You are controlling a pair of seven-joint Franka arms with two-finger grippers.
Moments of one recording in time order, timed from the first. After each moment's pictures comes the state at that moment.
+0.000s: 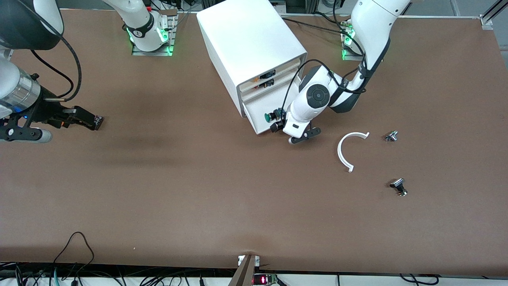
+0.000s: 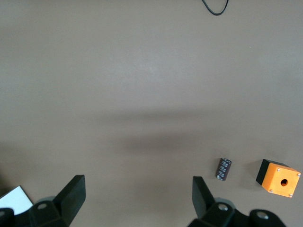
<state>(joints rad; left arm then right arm) -0.33 0.52 -0.33 -1.99 -0.15 2.50 -0.95 0.18 0.20 -0.09 -1.44 0.00 1.65 0.13</state>
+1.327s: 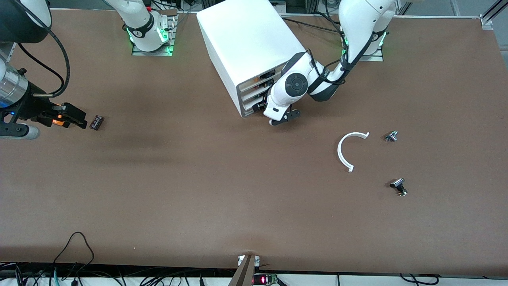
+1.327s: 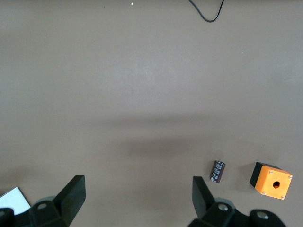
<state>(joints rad) -0.33 0.55 -0.48 -2.00 -0.22 2.43 -1.04 0.00 0.18 0.09 -1.44 -0.04 1.65 0.13</state>
